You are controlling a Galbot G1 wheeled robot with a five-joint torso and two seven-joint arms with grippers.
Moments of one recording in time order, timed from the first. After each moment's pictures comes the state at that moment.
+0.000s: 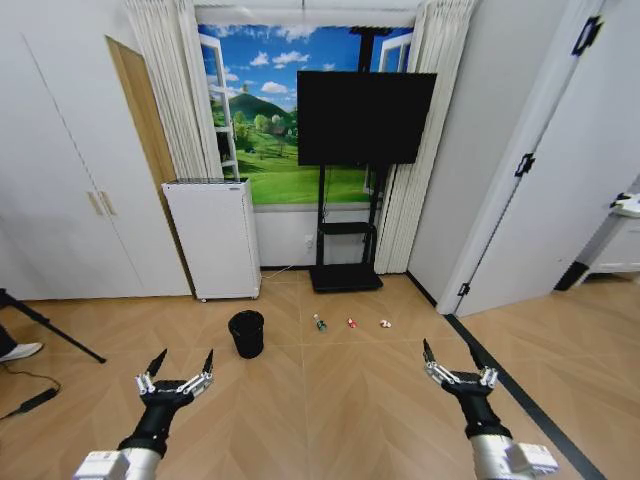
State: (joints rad) left arm 1.92 -1.54 -0.83 -2.47 -0.20 0.09 0.15; right arm -1.82 1.51 0.83 2.27 0.27 0.13 -0.10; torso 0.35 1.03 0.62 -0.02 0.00
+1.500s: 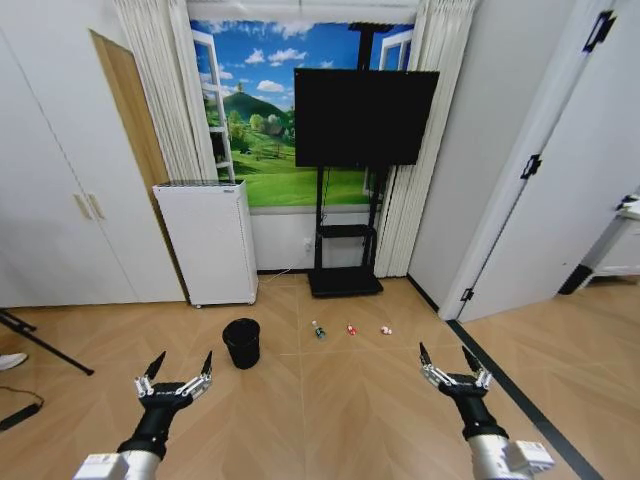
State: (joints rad) left arm 1.93 -1.55 -0.82 -2.47 -0.20 0.08 0.15; right arm -1.81 1.50 0.83 2.26 0.31 0.10 -0.12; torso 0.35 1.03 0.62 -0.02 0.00
